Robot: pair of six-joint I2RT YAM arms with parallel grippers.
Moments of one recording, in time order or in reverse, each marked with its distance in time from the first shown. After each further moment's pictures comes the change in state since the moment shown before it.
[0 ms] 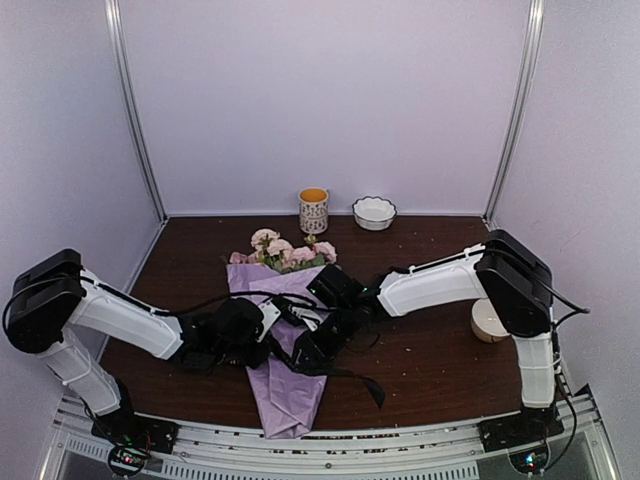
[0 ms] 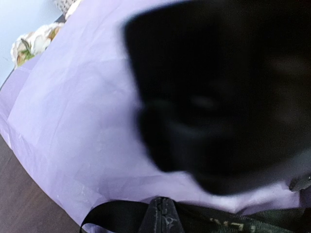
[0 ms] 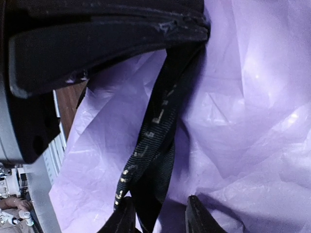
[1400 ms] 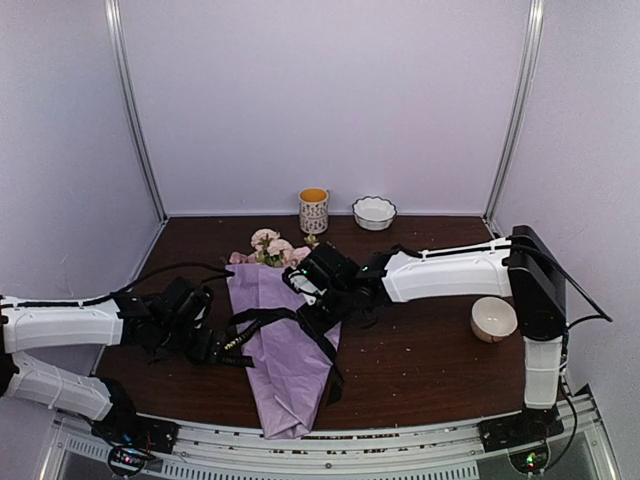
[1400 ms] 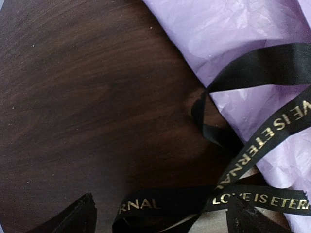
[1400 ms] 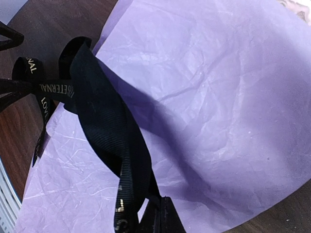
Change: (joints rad) left arm 0.246 -0.424 -0.031 -0.693 0.082 -0.393; right arm 0.038 -0.084 0.128 -0.163 0.595 -0.041
